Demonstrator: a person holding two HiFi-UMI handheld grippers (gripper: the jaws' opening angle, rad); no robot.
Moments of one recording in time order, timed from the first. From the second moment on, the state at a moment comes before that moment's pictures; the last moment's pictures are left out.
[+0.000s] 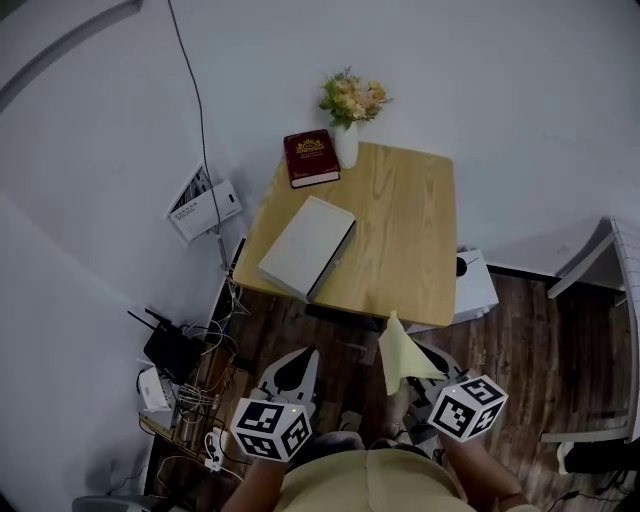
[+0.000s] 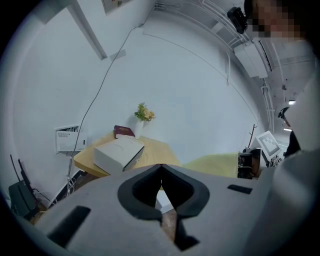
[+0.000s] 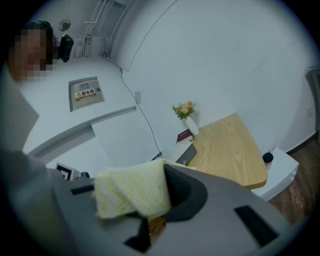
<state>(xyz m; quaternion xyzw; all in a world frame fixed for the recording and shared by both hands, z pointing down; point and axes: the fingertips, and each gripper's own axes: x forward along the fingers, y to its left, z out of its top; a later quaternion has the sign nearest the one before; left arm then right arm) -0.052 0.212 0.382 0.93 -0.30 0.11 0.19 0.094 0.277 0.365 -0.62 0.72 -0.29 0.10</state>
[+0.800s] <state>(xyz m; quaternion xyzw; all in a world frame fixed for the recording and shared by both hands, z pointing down) -0.045 0.129 0.395 0.91 -0.34 0.10 0.20 0.111 0.182 0.375 -0.61 0.73 -0.29 0.08</state>
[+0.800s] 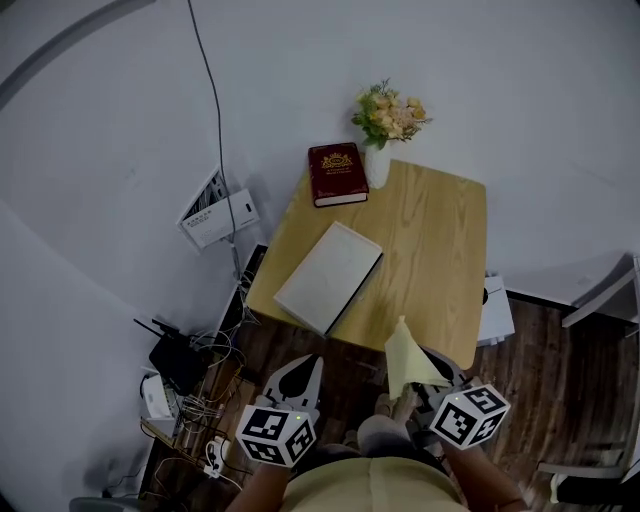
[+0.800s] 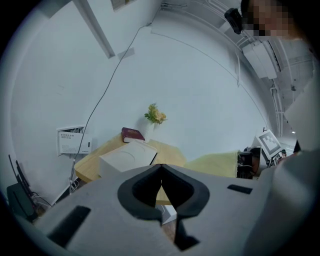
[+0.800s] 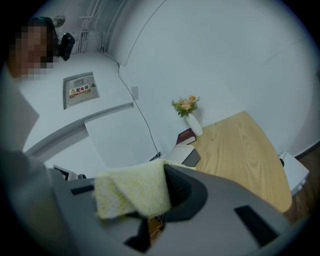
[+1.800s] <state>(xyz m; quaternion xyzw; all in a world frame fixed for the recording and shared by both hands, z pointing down) -0.056 0.047 0.387 0.84 -0.49 0.08 0.20 0.126 0.043 0.348 -0.49 0.83 -0.26 0.08</state>
